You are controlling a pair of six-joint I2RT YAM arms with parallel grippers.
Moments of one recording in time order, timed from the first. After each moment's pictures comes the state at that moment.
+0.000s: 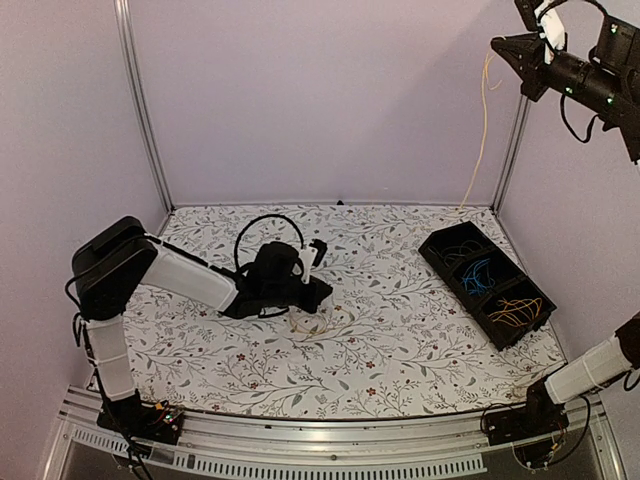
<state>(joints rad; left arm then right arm) -0.84 1.95 0.97 0.42 0.04 -0.32 0.33 1.40 2.16 -0.63 -0.29 -0.55</state>
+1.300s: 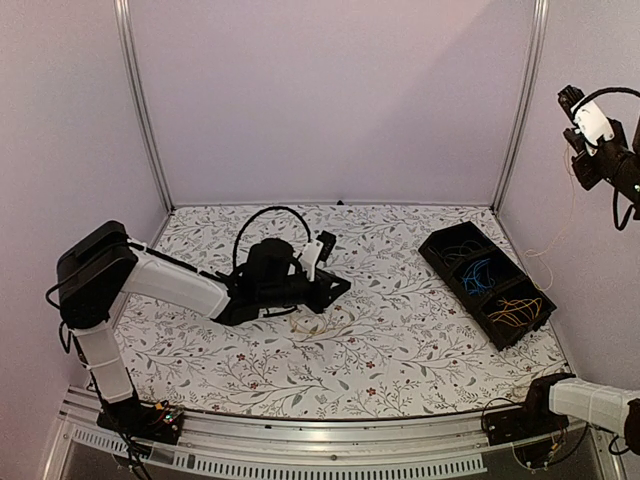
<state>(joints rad) -0.92 1.84 0.91 0.58 0.17 -0.33 0.05 0.93 1.52 -0.67 0.03 -0.74</state>
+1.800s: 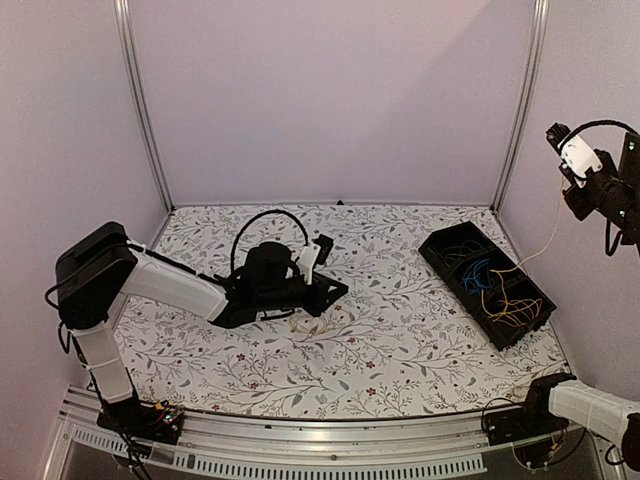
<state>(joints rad) -0.92 1.83 0.89 0.59 0.17 -0.34 0.05 0.85 1.34 -0.68 0.10 -0.80</state>
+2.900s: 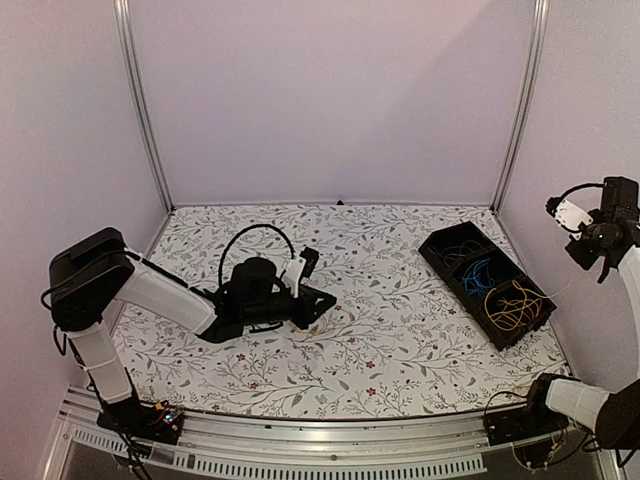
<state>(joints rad) -0.92 1.79 0.73 0.71 0.15 -0.37 -0.32 0.93 1.05 -0.76 0.10 -1.05</state>
